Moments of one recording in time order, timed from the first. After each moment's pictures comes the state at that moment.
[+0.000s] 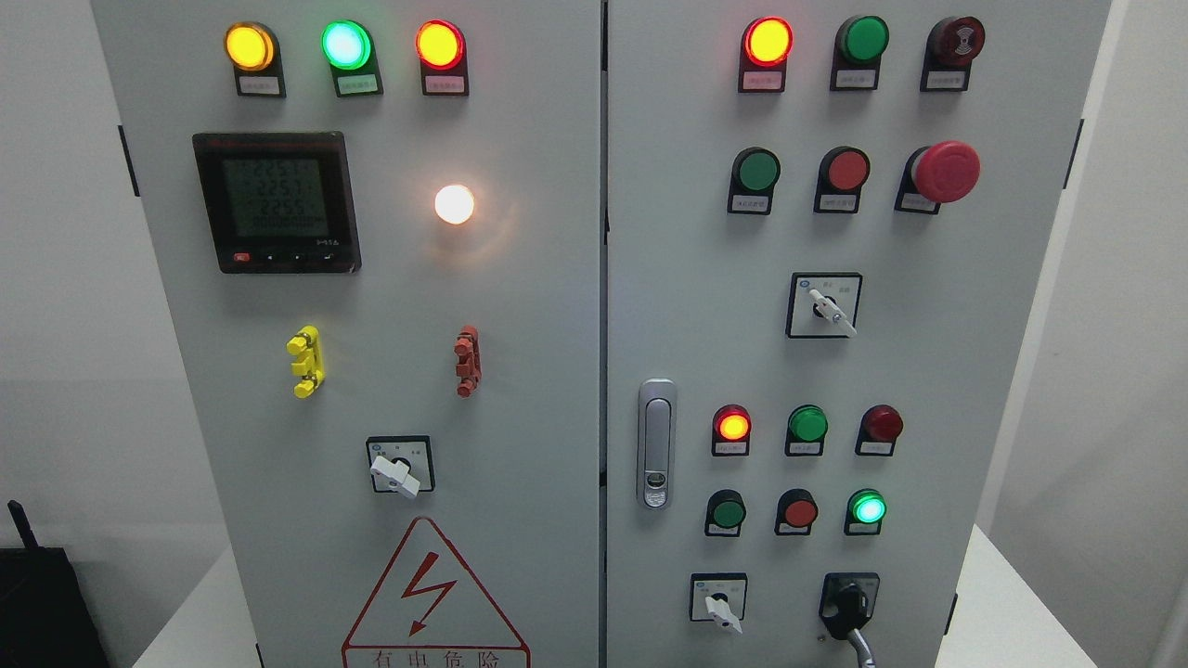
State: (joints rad) left arm 0.05 -0.07 -0.01 -0.11 0.03 -0.03 -0.03; right arm 0.02 0.05 0.13 -1.64 0.00 -0.28 -0.18
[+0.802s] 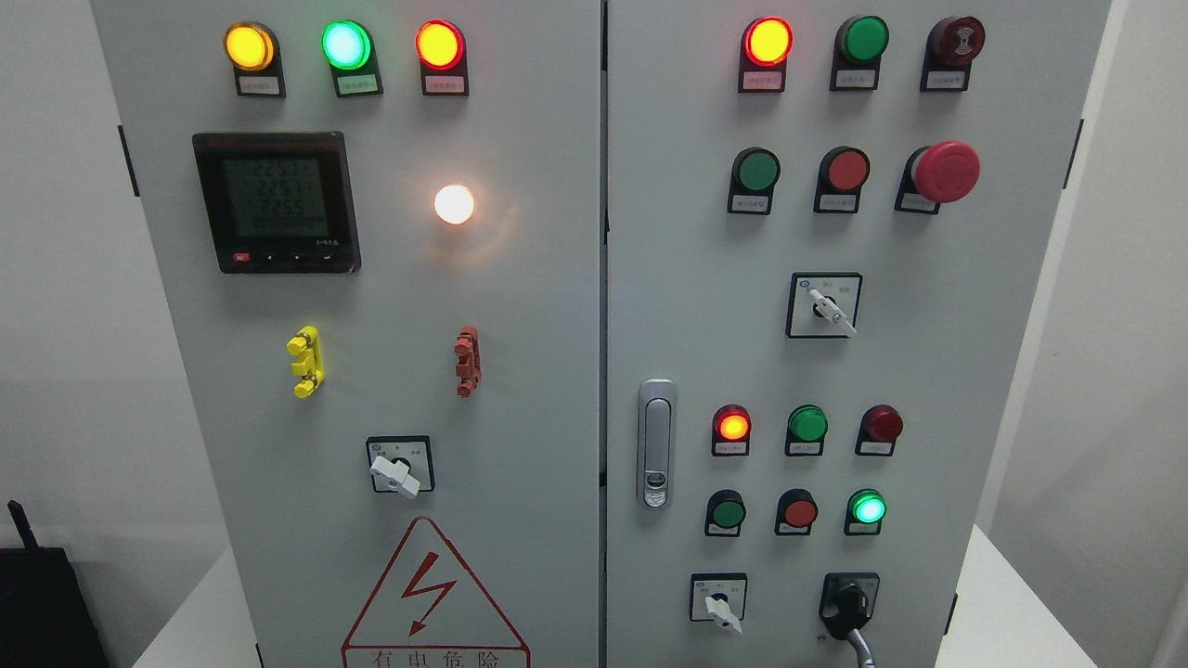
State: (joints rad) left arm 0.05 -0.07 -0.01 -0.11 0.03 -0.03 -0.03; right arm 0.02 0.05 0.13 -1.64 0.00 -0.28 -0.18
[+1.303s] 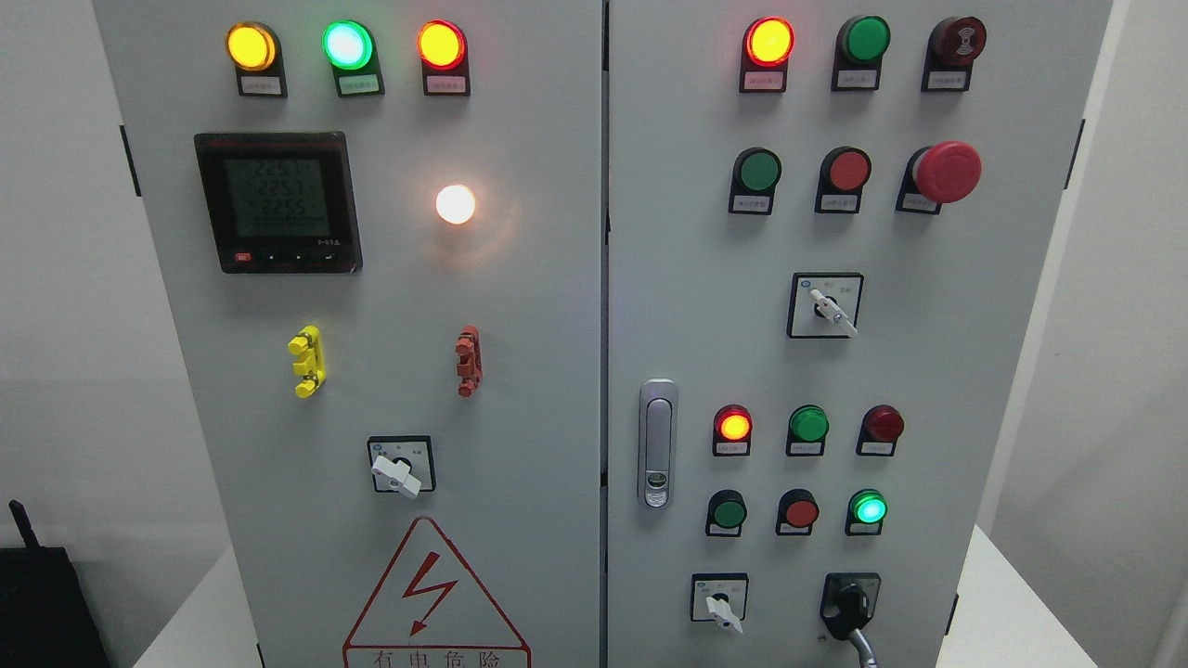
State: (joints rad) left arm 0.05 -0.07 -0.01 -0.11 0.03 -0.03 -0.03; right arm 0.02 0.05 0.12 -1.64 0.00 -0.28 -0.18
